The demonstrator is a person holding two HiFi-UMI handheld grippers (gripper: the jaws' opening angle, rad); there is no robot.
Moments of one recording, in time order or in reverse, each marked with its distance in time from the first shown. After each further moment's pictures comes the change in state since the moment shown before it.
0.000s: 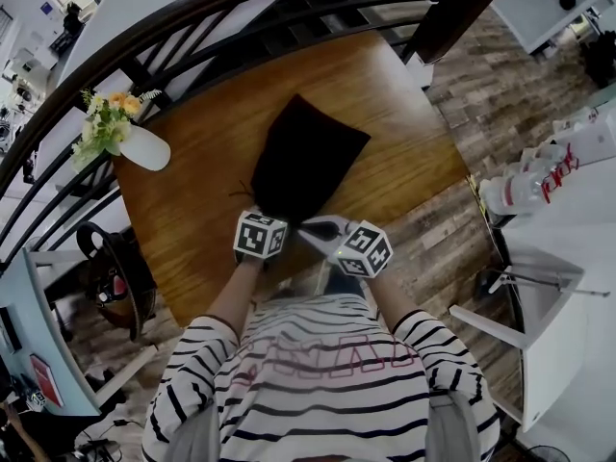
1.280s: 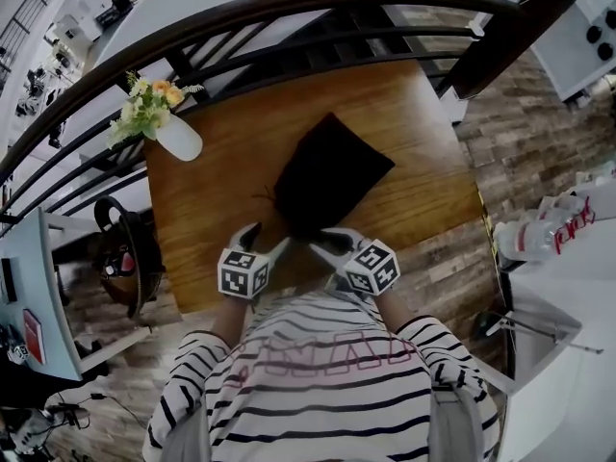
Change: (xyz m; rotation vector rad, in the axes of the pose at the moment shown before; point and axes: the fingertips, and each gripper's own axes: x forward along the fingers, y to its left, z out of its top) left arm -0.104 0.009 -0.008 -0.091 -0.235 0.215; right arm -0.007 -0.001 0.006 -0.013 0.028 0.004
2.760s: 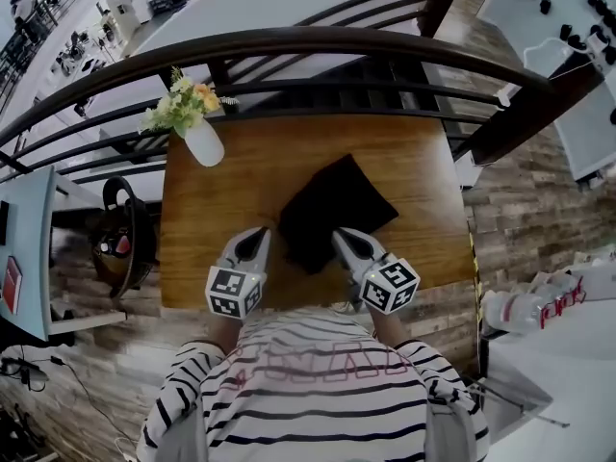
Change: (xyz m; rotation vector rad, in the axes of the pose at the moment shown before) left arm -0.062 -0.006 0.101 0.031 -0.413 0.224; right arm -0.056 -0.033 0.120 -0.018 -0.292 -0.036
